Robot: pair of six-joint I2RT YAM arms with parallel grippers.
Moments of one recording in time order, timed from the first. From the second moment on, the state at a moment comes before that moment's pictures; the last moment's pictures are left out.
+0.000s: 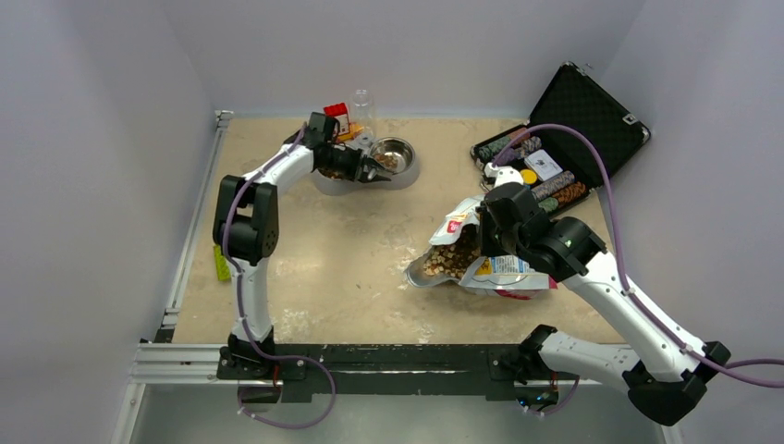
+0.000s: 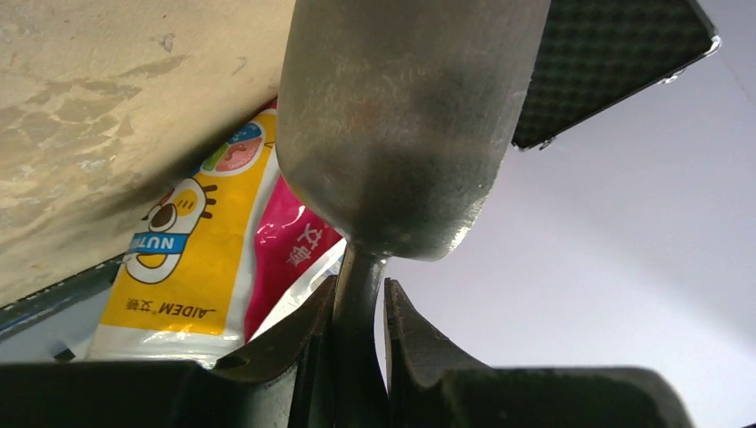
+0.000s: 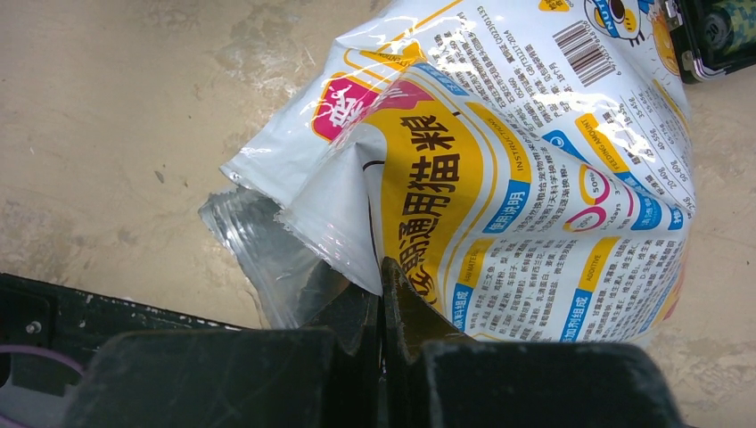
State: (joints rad) left arm -0.25 2.11 1.64 -0.49 0.91 -1.48; right arm 0.71 1.01 1.20 -1.03 0.30 0.50
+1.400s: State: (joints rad) left arm -0.30 2.28 2.11 -0.86 0.80 -1.88; right arm 0.71 1.00 1.20 -1.04 0.32 0.54
